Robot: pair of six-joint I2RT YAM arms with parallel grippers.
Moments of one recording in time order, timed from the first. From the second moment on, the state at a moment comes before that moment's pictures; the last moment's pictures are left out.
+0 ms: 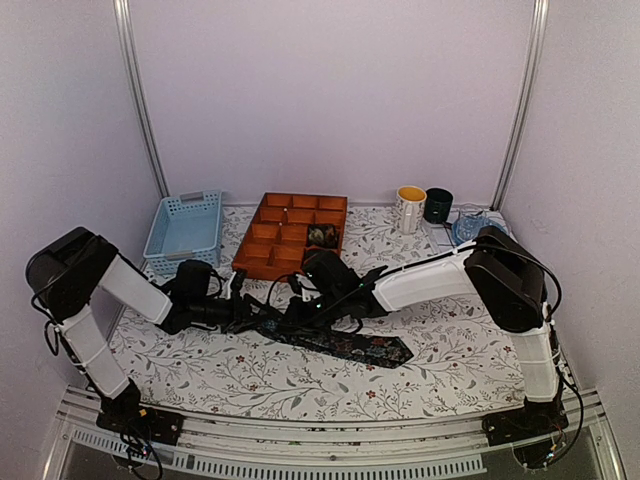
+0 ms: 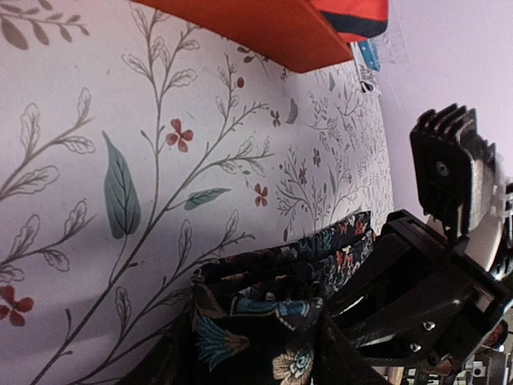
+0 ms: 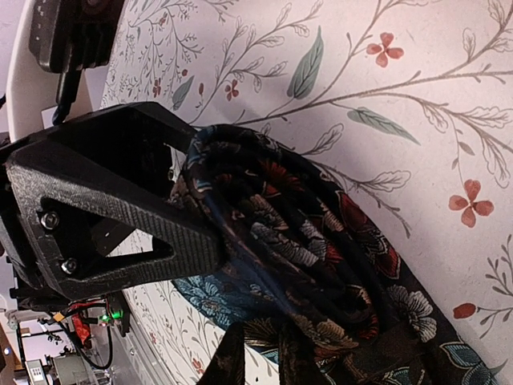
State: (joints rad) left arm -0.45 1.73 0.48 0.60 0.67 -0.76; right arm 1.02 2.18 1.44 0.00 -0.35 0.86
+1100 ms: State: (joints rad) left arm -0.66 1.50 0.72 -0.08 -0.02 -0.51; right arm 1.01 1.53 1.03 -0.07 -0.13 0.79
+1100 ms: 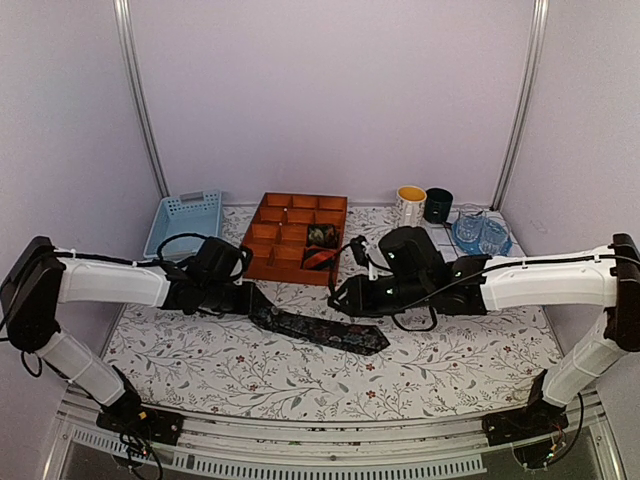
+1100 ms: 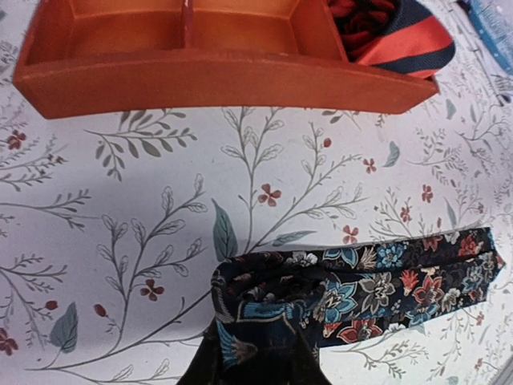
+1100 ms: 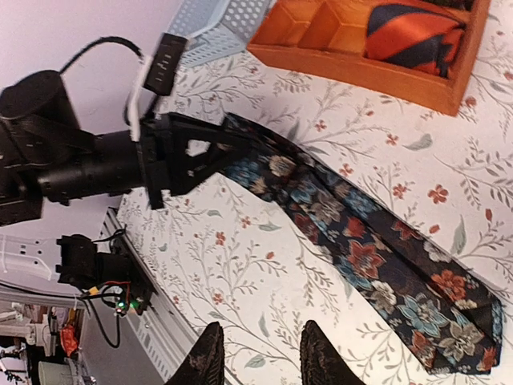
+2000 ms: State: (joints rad) left arm -1.03 1.83 1.16 -0.57 -0.68 -0.51; right arm 1.01 1.50 0.70 -0.07 0.00 0.90
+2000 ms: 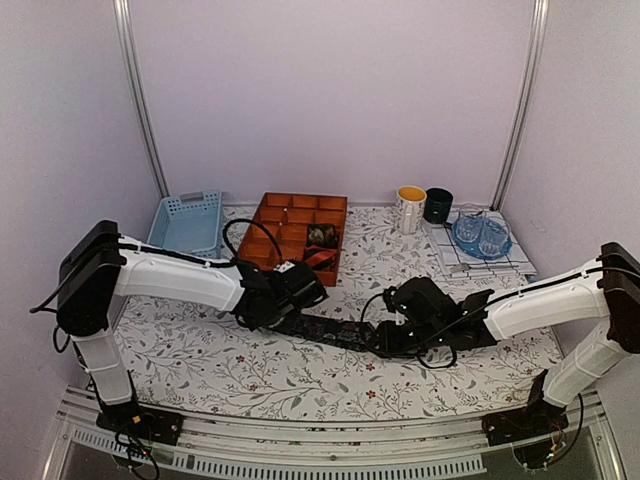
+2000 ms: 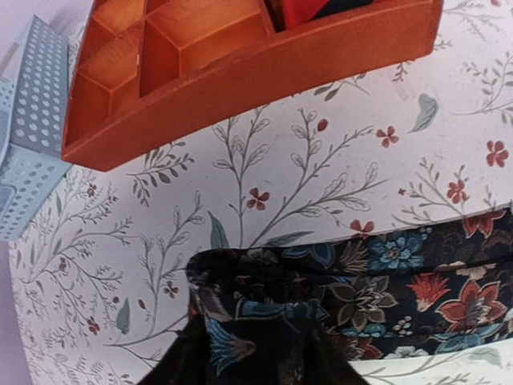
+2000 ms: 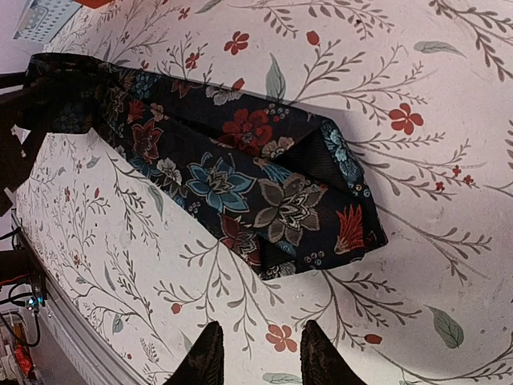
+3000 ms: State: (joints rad) left arm -1.12 1.94 1.24 -0.49 -0.53 -0.52; right arm 1.01 1.50 0.70 -0.04 0.00 0.91
